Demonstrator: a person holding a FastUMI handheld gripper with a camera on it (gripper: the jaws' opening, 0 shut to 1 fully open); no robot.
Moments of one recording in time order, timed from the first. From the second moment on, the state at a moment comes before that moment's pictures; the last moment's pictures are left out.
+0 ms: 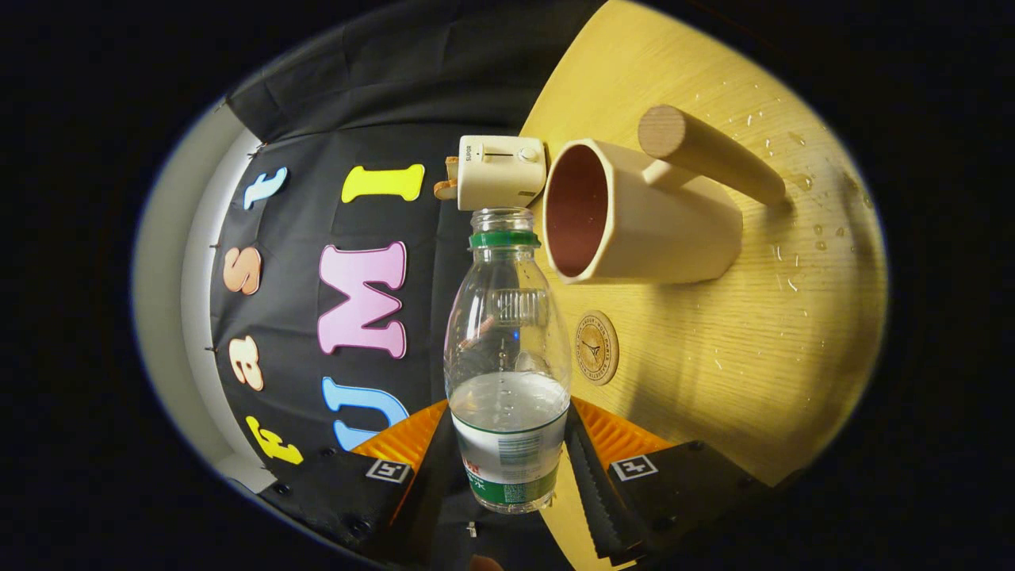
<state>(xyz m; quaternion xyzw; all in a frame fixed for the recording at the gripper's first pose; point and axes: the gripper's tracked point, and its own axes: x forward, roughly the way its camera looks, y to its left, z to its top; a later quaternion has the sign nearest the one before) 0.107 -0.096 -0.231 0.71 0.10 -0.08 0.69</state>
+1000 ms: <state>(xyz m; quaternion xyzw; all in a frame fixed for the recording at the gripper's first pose) 0.107 -0.099 -0.216 0.77 0.08 -0.07 0.63</state>
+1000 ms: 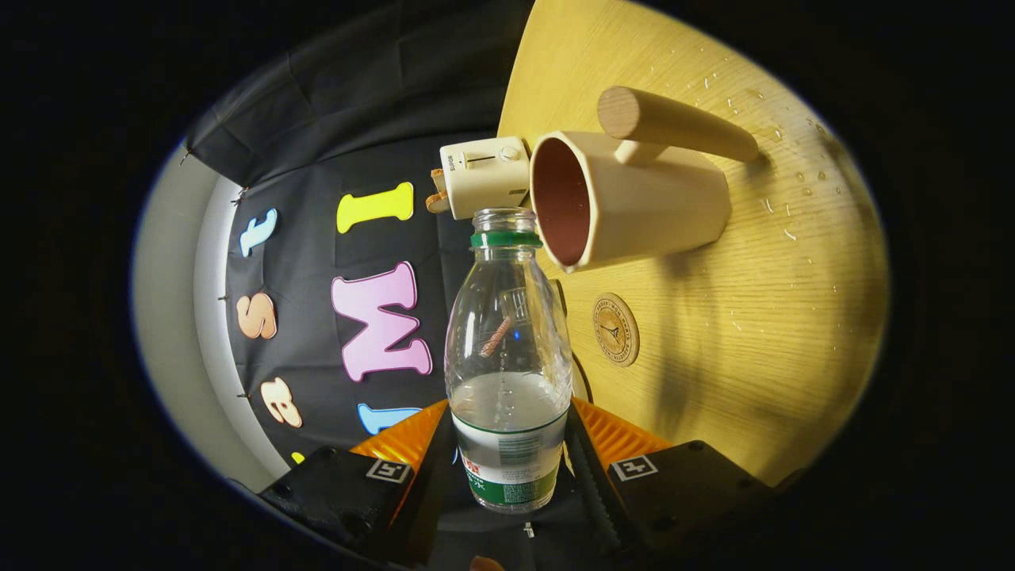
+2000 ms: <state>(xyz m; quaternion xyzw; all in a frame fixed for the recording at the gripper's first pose) 0.116 -0.104 -0.207 0.81 0.06 -0.06 0.58</state>
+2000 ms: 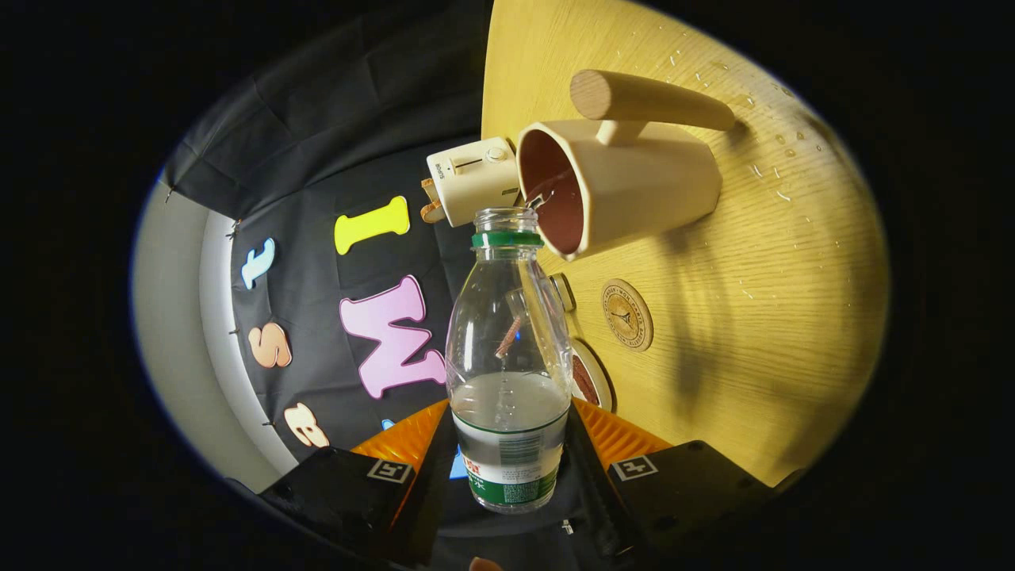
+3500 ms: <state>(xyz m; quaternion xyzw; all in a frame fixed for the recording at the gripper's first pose) 0.127 -0.116 -0.188 0.85 0.03 -0.07 0.52</state>
